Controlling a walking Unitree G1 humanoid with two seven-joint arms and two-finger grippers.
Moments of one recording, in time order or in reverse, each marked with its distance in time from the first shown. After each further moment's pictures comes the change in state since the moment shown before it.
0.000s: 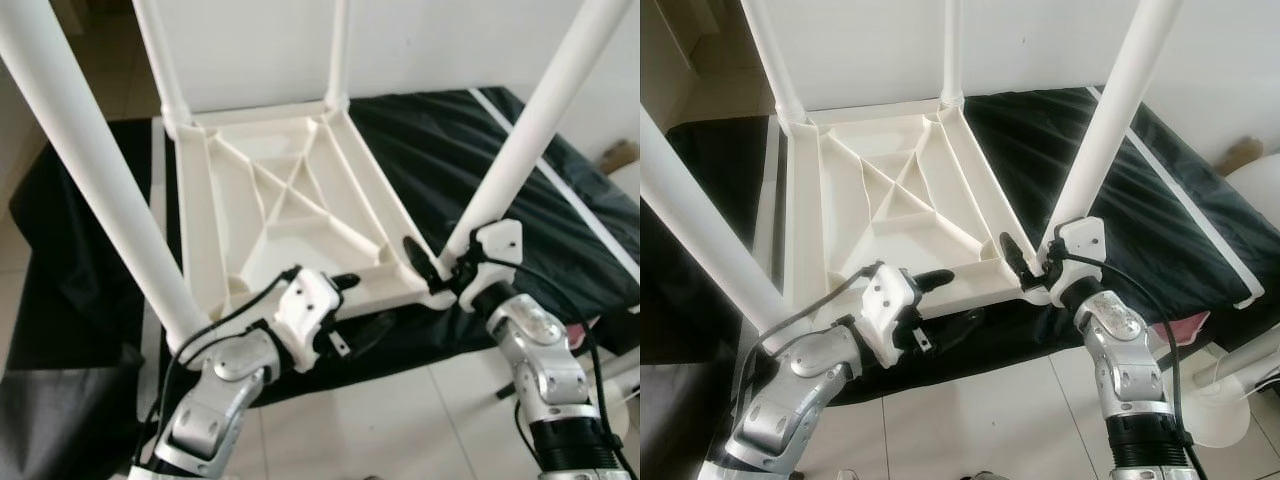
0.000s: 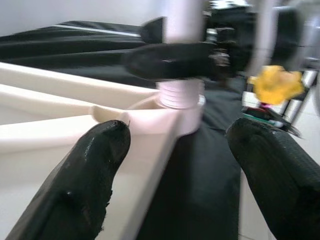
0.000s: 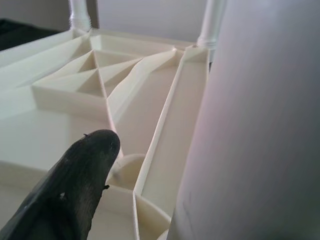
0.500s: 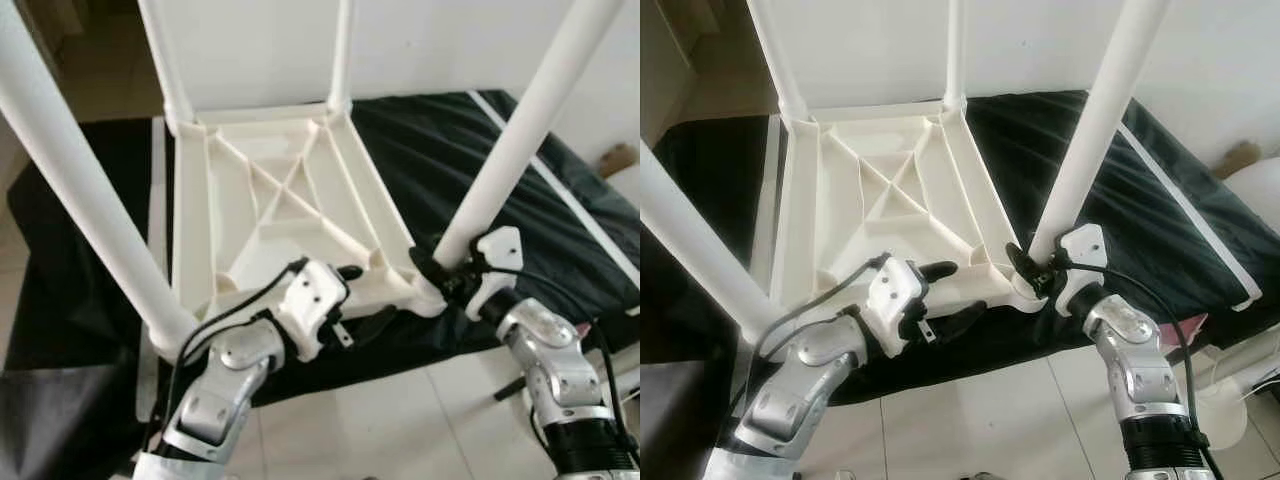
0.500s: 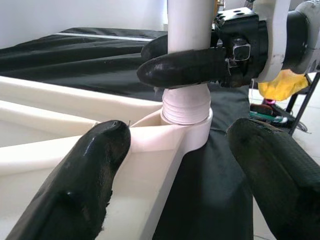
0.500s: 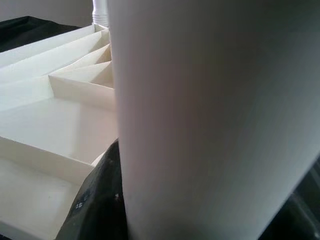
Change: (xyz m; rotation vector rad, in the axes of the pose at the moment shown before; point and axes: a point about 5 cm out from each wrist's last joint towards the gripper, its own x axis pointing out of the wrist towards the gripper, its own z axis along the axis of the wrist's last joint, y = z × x) left arm 0.005 0.006 0.003 0.055 0.004 0.002; right arm -0.006 -0.002 -0.005 0.016 0.022 0.064
